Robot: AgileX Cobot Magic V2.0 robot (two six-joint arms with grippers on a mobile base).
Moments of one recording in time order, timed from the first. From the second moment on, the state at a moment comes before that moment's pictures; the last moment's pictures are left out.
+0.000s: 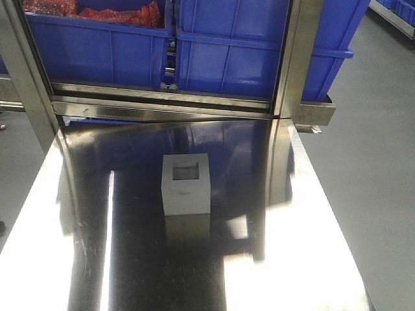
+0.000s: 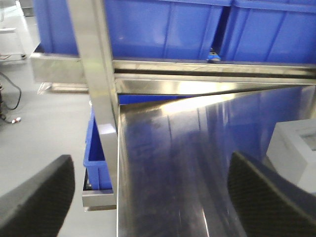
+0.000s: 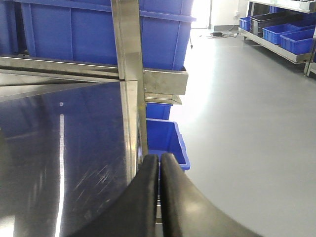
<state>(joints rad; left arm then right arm) 0.02 0.60 -0.59 -0.10 0.41 0.09 -0.03 -0.01 0.03 0.01 0.22 0.01</state>
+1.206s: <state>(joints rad) -0.47 1.91 -1.49 -0.11 0.68 -0.17 -0.03 -0.01 0.03 0.01 0.22 0.01</state>
